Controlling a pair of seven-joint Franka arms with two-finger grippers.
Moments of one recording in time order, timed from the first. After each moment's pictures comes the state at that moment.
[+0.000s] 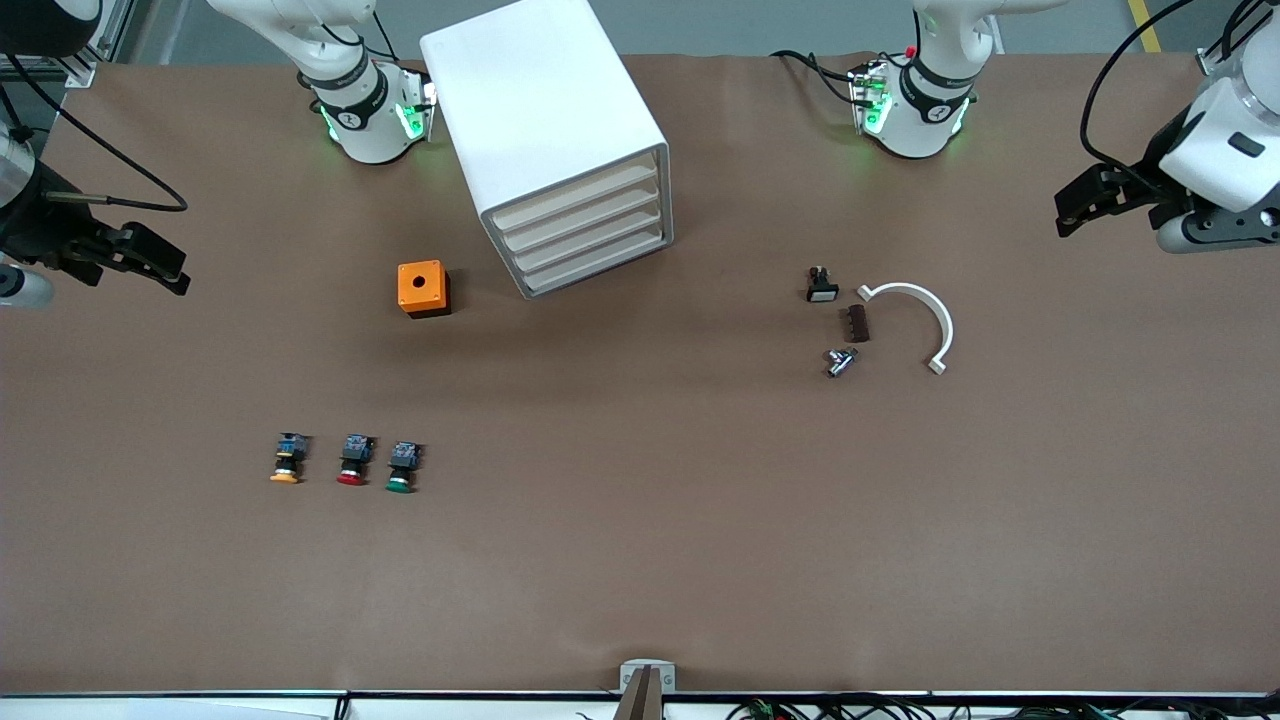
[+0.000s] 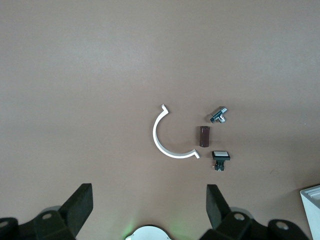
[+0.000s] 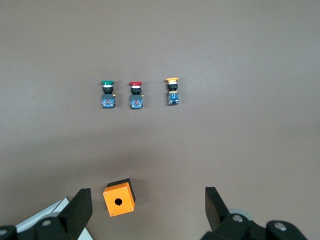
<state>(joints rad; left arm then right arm) 0.04 -0.10 -0.17 -1.66 0.03 1.49 -0.16 -0.09 -0.02 0.13 -1.60 -0.03 1.61 0.15</state>
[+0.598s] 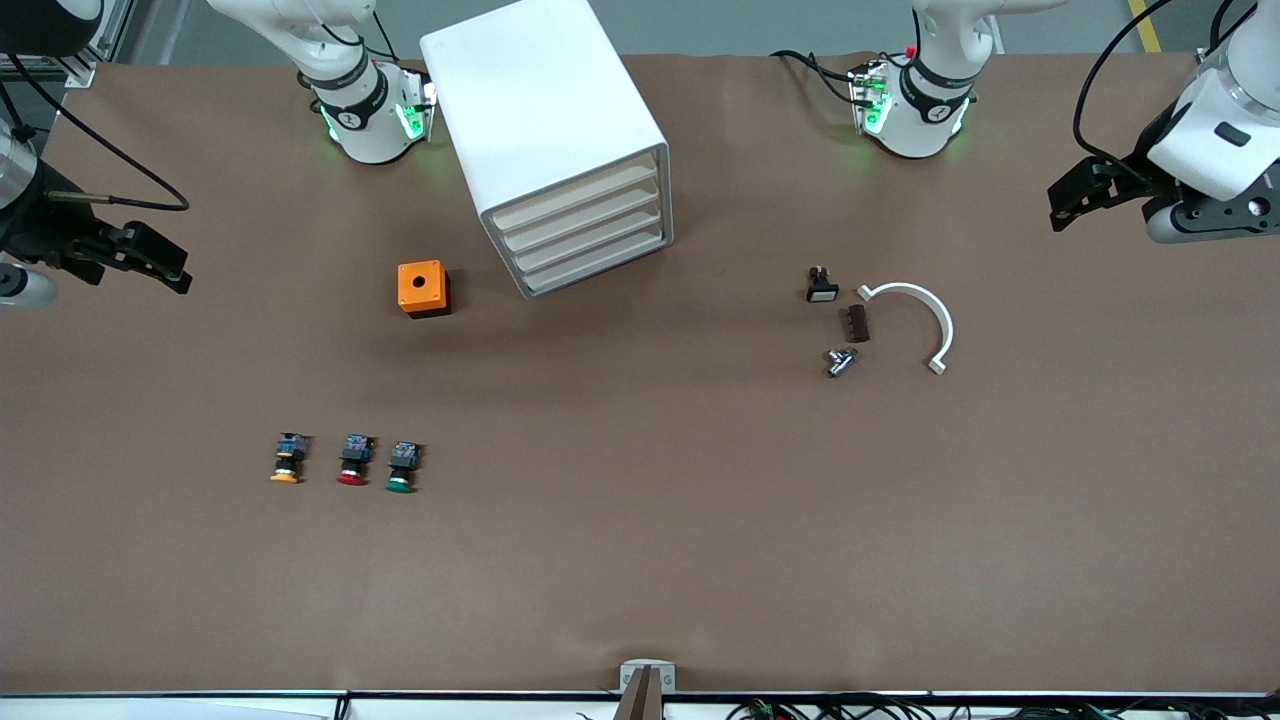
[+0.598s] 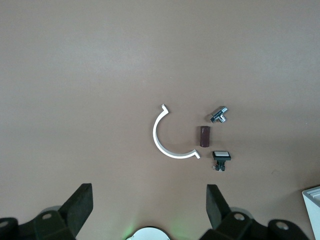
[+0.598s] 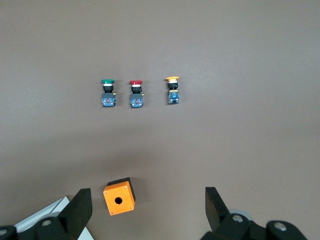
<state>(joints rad) 0.04 -0.12 -0.17 -1.68 0.03 1.51 -0.16 -0.09 -0.02 0.13 -1.60 -0.03 1.60 0.15</state>
